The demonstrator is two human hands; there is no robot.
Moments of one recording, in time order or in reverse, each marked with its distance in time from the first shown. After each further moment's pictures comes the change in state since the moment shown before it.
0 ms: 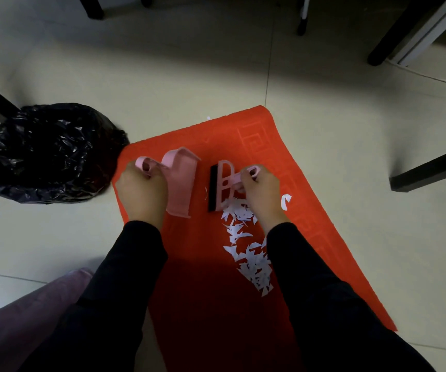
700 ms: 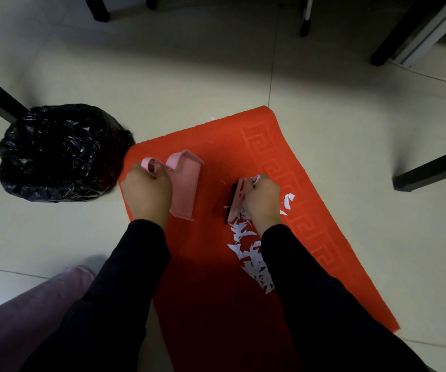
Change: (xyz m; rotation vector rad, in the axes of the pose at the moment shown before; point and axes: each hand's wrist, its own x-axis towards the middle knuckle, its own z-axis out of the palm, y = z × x) left_hand -0.001 -0.002 -0.008 0.022 -0.015 0.017; right_hand 0.005 0.023 0.015 -0.247 0.111 0.034
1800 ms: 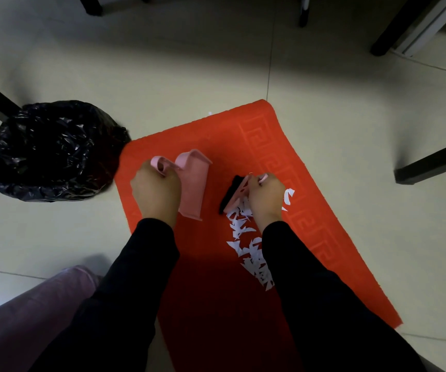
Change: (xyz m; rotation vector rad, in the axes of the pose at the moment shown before) left_hand -0.012 0.007 0.015 -0.041 -0.074 -0.021; right_hand 0.003 0.014 0.003 0.189 0.116 0.061
